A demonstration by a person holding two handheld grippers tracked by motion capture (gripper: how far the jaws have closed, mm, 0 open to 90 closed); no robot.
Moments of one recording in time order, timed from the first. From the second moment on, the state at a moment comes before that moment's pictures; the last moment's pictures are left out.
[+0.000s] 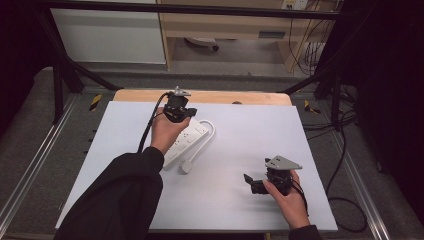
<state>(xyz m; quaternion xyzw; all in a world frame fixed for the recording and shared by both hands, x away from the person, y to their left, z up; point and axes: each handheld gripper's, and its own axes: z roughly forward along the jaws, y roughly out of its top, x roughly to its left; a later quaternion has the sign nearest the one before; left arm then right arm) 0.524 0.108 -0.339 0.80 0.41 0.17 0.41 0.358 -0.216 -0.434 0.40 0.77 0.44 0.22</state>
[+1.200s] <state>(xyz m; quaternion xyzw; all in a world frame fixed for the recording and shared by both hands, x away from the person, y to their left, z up) 0.527 0.105 -0.388 0.82 0.42 0.14 0.35 0.362 -0.216 -0.439 0.40 0.79 0.42 0.21</state>
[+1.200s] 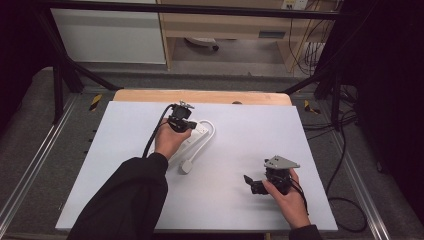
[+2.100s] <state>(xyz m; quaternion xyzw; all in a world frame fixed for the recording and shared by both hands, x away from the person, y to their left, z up) 0.502 0.115 -0.405 0.84 0.41 0.14 0.32 0.368 -0.213 -0.444 0.40 0.79 0.41 0.21</state>
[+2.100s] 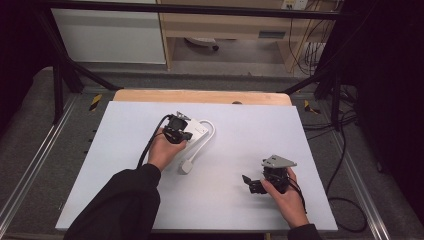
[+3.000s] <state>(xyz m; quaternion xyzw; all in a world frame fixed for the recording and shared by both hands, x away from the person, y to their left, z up) 0.498 0.116 -0.414 0.84 0.41 0.14 0.32 0.368 -0.213 -0.445 0.40 0.80 0.40 0.20</state>
